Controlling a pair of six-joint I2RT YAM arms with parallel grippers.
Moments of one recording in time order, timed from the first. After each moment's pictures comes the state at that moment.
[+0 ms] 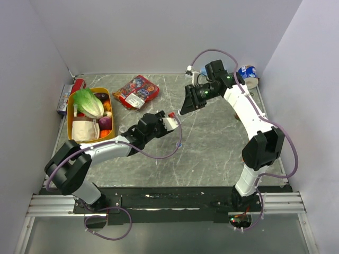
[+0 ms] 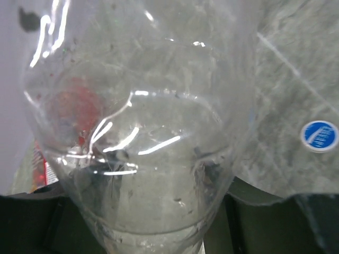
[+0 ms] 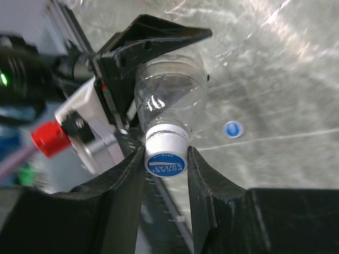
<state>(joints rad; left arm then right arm) -0.78 1.52 0.84 0.31 -0.11 0.56 0.34 1.77 1.83 -1.09 -0.80 -0.10</state>
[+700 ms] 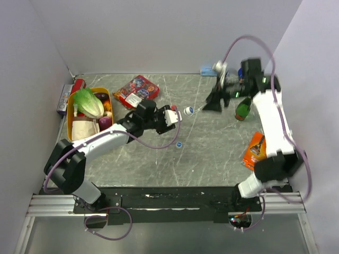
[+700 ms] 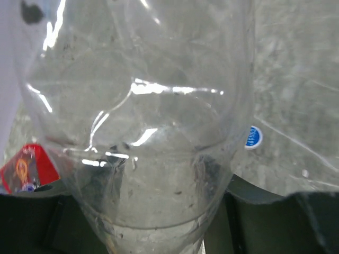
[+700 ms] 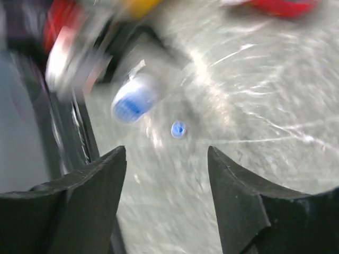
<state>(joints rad) -0.70 1.52 1.04 0.02 0.29 0.60 0.07 1.61 1.87 -1.22 -0.99 -0.60</state>
